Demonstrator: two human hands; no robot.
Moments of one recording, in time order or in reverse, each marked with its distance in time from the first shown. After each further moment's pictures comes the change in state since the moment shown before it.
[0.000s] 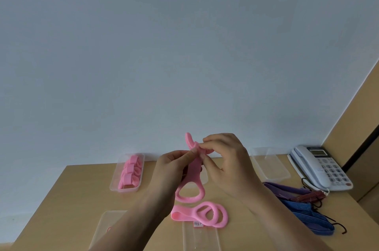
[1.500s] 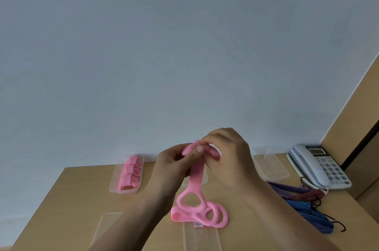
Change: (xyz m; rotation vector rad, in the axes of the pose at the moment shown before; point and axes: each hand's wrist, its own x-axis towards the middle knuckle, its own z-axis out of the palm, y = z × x) left_hand -0.002 0.007 -0.002 0.060 -0.088 0.117; right_hand 0.013 -0.008 -0.002 -0.072 0.044 -0.025
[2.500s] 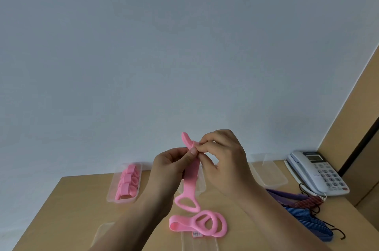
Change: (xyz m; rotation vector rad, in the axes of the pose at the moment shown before) left_hand 0.008 0.006 0.005 -0.060 0.076 0.022; right_hand 0.005 -0.004 -0.003 -0.027 0.068 -0.093
